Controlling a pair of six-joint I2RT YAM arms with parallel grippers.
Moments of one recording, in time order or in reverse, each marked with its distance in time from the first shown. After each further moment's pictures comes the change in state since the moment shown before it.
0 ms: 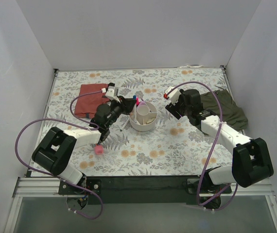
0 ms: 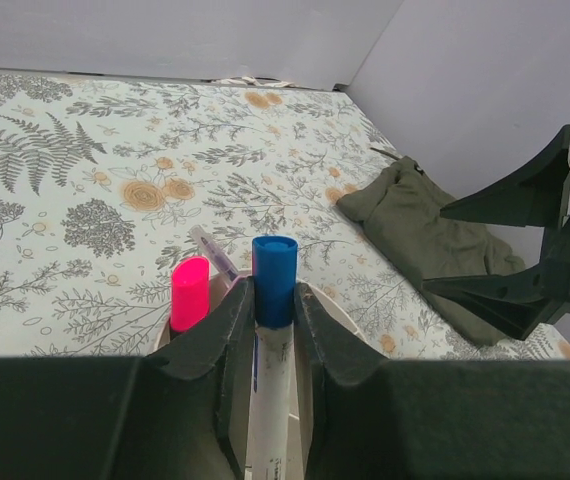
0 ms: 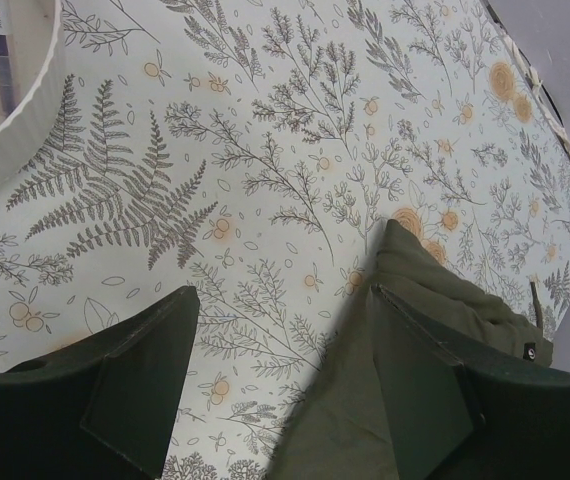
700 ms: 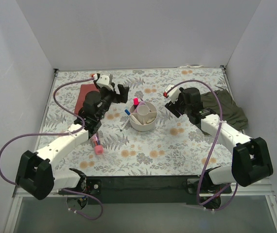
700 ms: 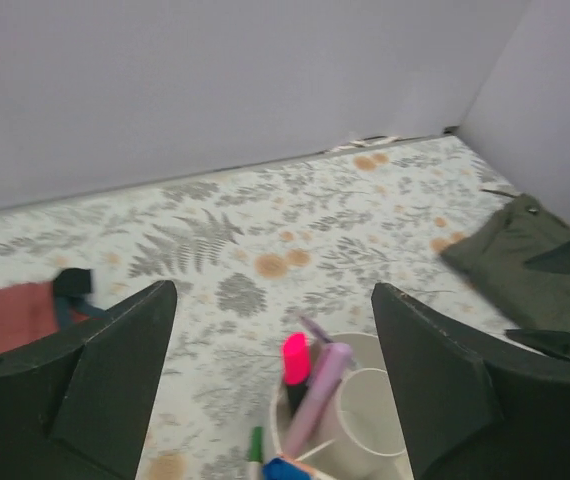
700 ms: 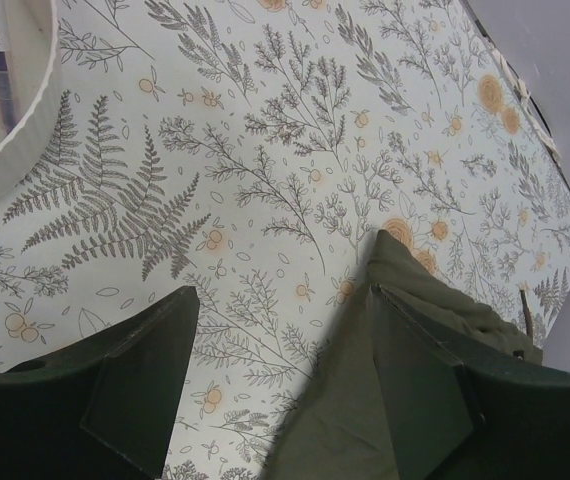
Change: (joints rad) left arm 0.020 -0.263 0.185 -0.452 -0.153 0.279; right arm 0.000 0.008 0.021 -0.001 -0.002 -0.004
